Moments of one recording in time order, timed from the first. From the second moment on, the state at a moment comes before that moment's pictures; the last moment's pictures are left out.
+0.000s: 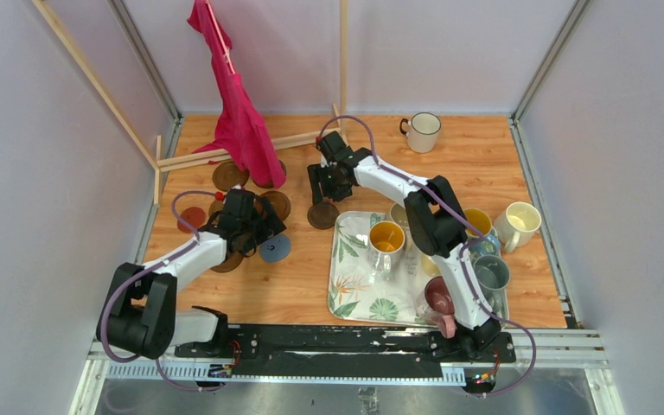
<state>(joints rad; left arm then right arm) -0.26 1.29 0.55 -0.12 -0.02 -0.77 0.67 2.30 1.90 -0.59 -0.15 0.37</state>
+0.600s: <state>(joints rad) -0.26 1.16 0.61 -0.29 -0.02 -0.74 0.69 2.21 1.75 -0.60 -0.13 0.37</state>
